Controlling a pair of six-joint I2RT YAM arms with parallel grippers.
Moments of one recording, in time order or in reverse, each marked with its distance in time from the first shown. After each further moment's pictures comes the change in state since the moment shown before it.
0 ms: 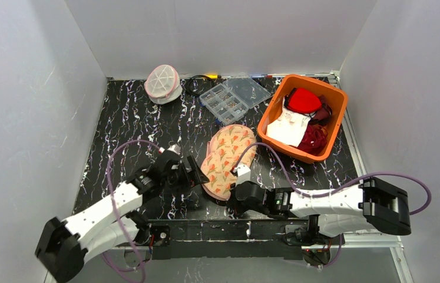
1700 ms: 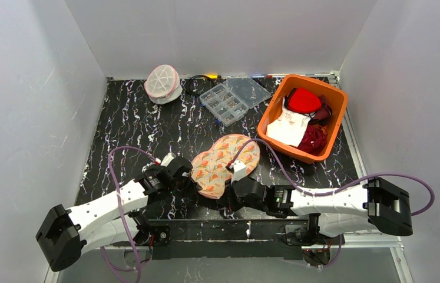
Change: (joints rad) left arm -0.169 0.003 0.008 -0.142 -0.258 -0.396; right arm 0.000 0.016 0.080 0.058 -0.082 -0.004
